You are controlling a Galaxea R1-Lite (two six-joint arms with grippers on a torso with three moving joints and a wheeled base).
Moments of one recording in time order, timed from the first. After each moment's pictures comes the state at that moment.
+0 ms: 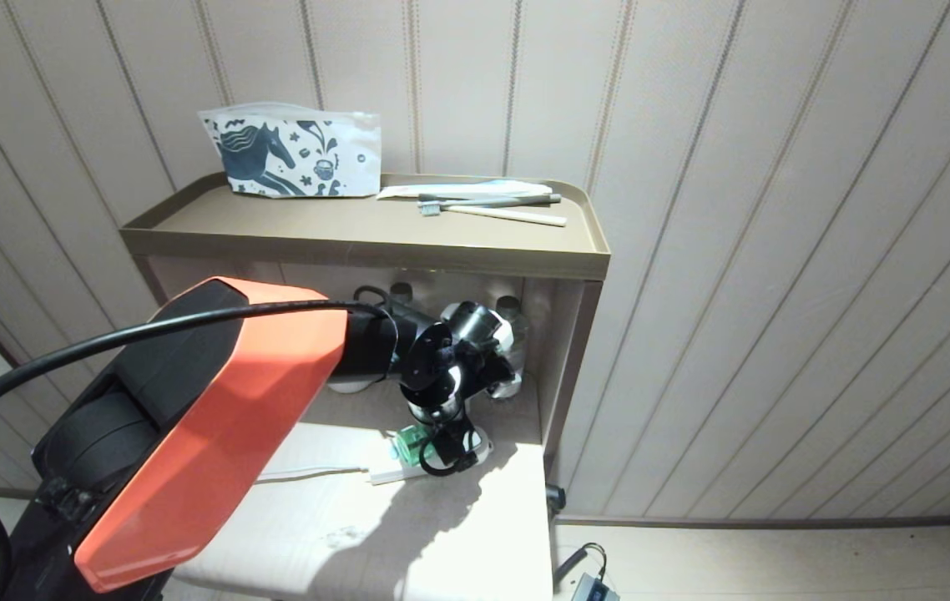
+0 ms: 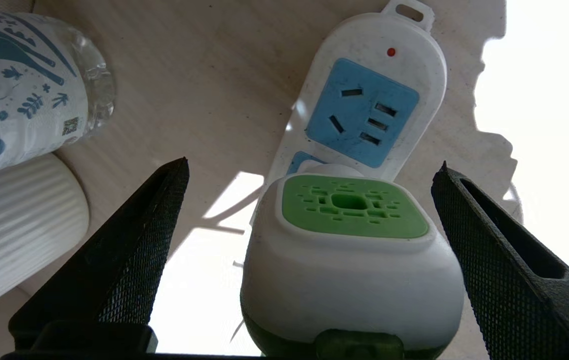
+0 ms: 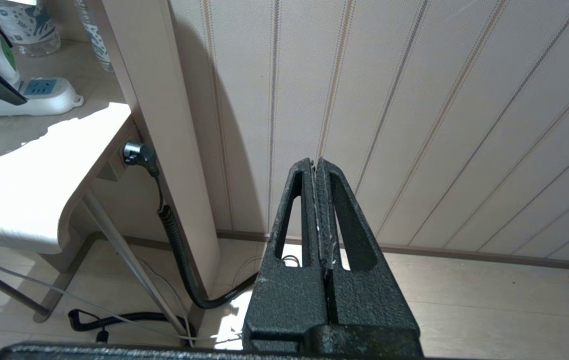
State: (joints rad) left arm -0.72 2.42 -1.87 0.57 0.24 0.44; right arm 0.00 0.00 -0.02 0.07 0.01 -0.02
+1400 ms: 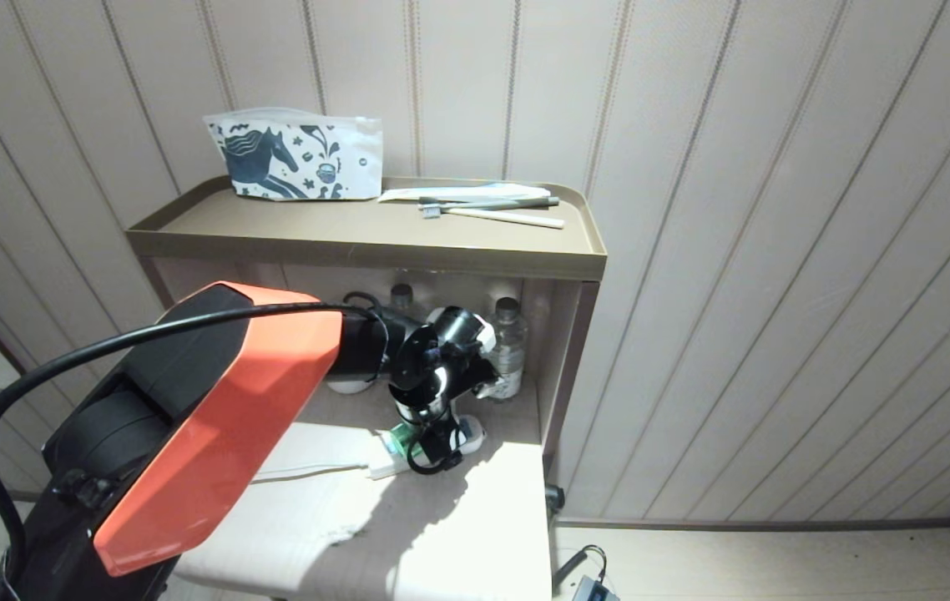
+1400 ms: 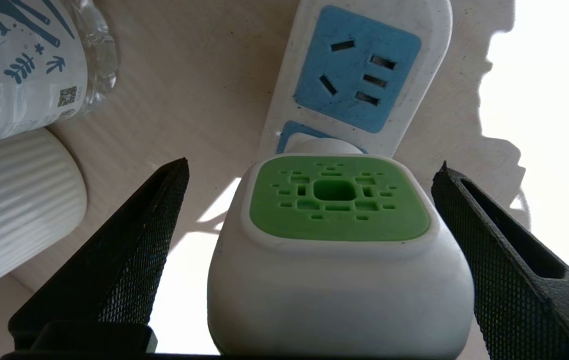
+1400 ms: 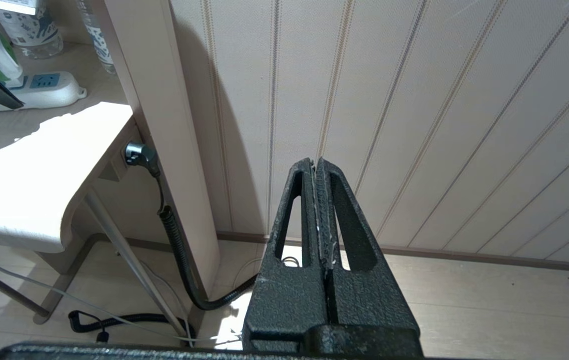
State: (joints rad) left arm -0.67 2.48 -1.86 0.56 0.25 0.45; right arm 0.00 0.00 -0.02 0.07 0.01 -0.02
